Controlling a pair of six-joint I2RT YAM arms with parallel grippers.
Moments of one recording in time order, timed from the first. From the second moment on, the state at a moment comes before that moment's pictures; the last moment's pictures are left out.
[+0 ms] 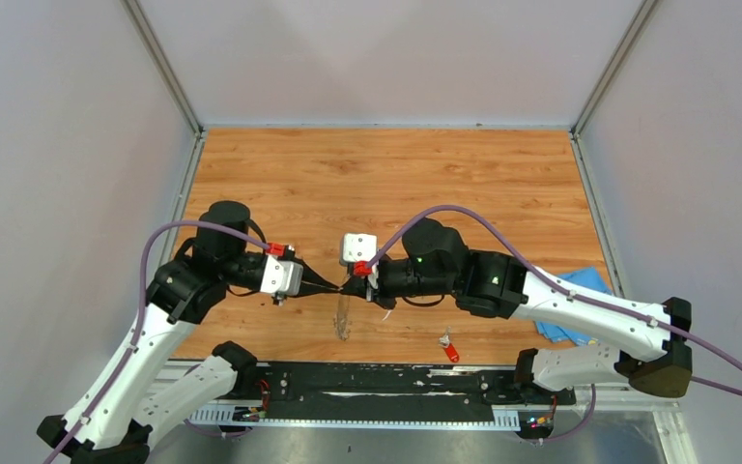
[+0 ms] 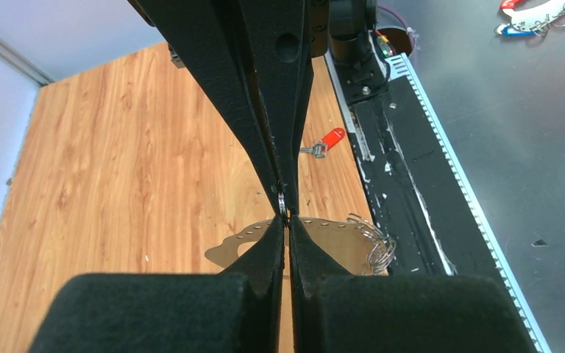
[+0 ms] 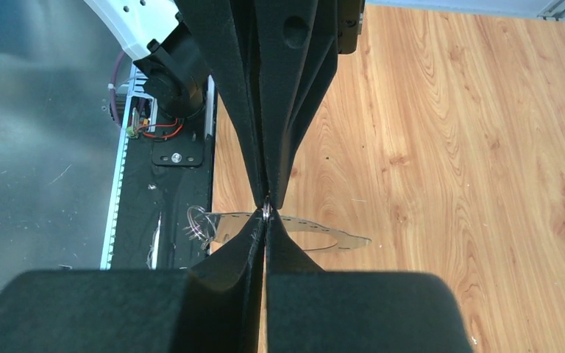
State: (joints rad) left arm -0.52 0.77 1.02 -0.76 1.10 0.76; right arm 1.23 1.18 1.22 -0.36 -0.25 -0.26
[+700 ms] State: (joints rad) left arm -0.54 0.79 1.01 -0.78 1.07 0.73; right arm 1.23 1.23 1.27 -0.44 -0.24 -0.21
